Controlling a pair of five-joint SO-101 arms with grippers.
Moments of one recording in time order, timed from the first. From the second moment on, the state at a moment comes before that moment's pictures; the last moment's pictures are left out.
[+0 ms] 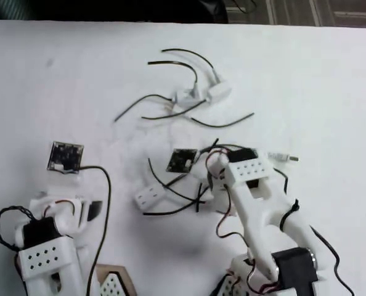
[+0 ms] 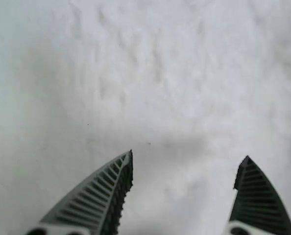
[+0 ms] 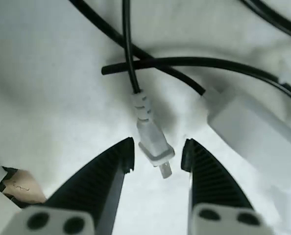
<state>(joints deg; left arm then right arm) -25.7 -74.9 82.2 65.4 -26.5 -17.5 -16.0 49.0 67.5 60.8</state>
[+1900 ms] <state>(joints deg) -25.7 -74.9 82.2 65.4 -26.5 -23.1 4.7 33.2 82.9 56.9</state>
